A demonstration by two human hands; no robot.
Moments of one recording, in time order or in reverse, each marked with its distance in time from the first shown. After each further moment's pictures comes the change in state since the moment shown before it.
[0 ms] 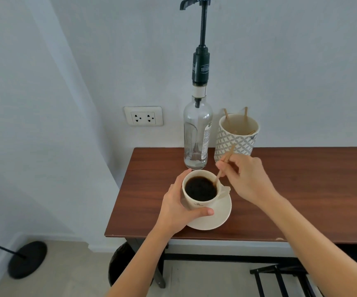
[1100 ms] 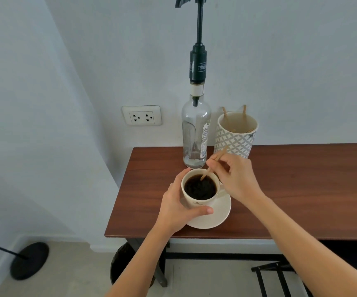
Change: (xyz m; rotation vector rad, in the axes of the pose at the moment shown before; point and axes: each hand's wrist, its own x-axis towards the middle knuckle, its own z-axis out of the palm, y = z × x) left_hand 0.000 0.002 0.000 0.013 0.004 0.016; right_hand 0.000 -0.006 0.020 0.168 0.046 0.008
